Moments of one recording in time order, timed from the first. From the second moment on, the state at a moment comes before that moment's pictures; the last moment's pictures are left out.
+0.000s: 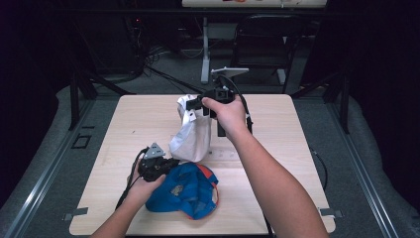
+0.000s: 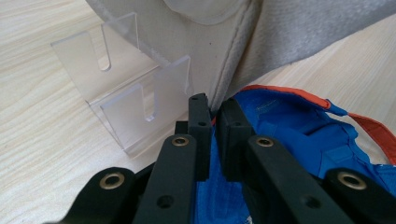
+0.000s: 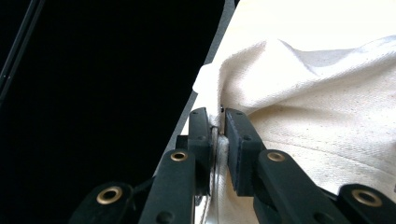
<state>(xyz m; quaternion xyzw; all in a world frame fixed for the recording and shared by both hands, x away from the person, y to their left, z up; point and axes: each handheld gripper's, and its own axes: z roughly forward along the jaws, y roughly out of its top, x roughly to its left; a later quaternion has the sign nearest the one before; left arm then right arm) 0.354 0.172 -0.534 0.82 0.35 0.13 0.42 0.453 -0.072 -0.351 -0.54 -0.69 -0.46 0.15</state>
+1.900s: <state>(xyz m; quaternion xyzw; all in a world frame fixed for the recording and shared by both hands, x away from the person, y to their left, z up) 0.304 0.252 -0.549 0.79 0.42 0.17 0.42 0.312 -0.156 -0.478 -0.50 -0.74 -0.45 -0.04</state>
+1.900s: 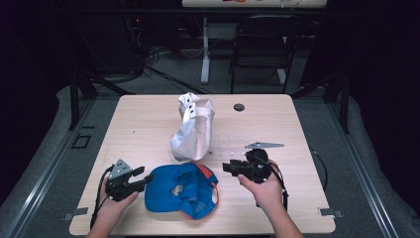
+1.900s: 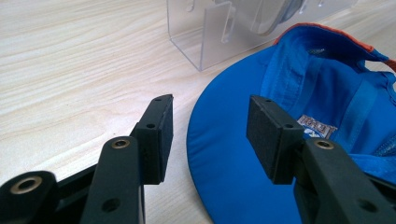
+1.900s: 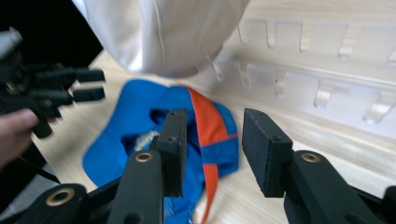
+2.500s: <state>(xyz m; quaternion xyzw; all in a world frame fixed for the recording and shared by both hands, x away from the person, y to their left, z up) 0.289 0.265 -0.554 0.78 0.44 0.18 0.41 0.298 -0.141 -0.541 -0.49 -0.76 -0.42 0.02</state>
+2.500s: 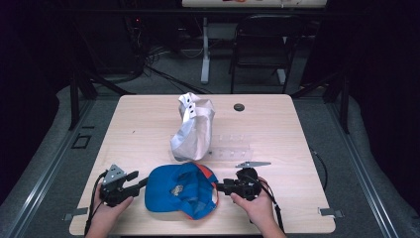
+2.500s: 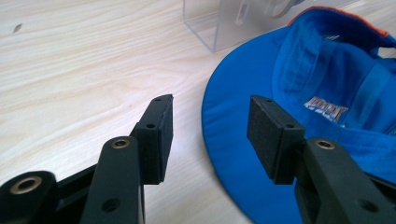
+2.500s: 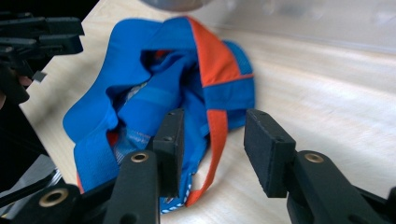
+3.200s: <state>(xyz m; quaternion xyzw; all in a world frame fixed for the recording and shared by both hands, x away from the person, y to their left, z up) 0.278 0.277 -0.555 0.77 0.45 0.19 0.40 0.311 -0.125 -0.577 -0.50 -0.76 -0.40 0.10</state>
